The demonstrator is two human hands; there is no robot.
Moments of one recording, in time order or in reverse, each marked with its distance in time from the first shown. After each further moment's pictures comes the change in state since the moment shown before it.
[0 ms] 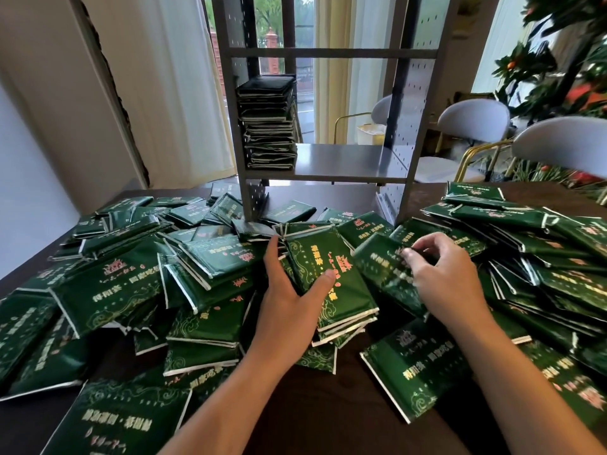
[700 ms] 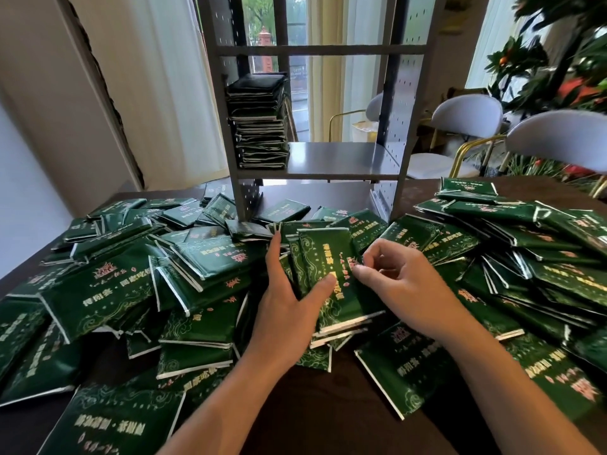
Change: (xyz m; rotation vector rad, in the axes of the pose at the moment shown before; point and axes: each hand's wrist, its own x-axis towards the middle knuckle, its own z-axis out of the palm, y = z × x) left_hand 0.002 -0.003 0.004 0.029 -0.017 0.006; right_hand -0.012 -0.005 0.009 0.135 -0.421 -0.257
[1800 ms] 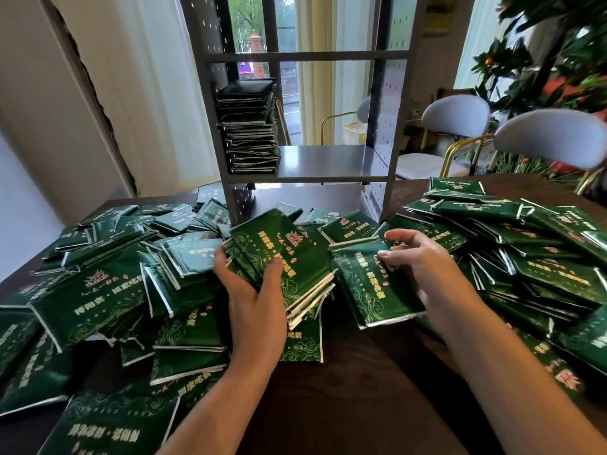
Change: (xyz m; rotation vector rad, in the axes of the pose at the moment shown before) left_hand -0.005 0.010 -0.001 -0.241 0.343 0.026; right_hand 0.006 -0.003 -0.020 0.610 0.284 0.445
